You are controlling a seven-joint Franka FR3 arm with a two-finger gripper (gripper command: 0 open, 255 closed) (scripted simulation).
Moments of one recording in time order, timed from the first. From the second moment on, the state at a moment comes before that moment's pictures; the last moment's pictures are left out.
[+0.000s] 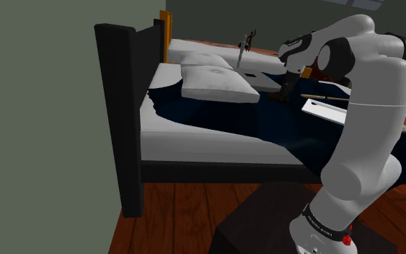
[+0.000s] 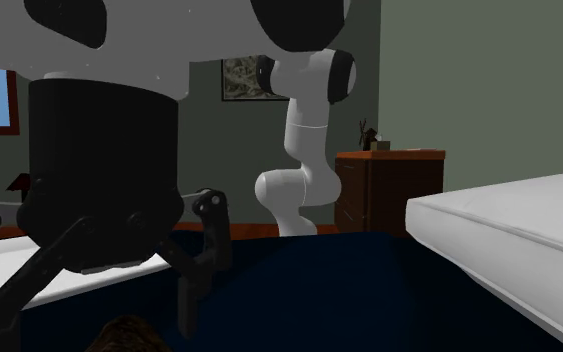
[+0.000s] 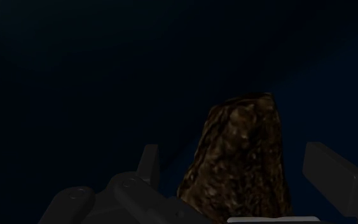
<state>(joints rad) -0.33 0.34 -0.58 -1.61 0.18 1.93 -0.98</state>
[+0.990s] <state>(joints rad) -0.33 0.34 -0.58 -1.61 0.18 1.93 -0.98</state>
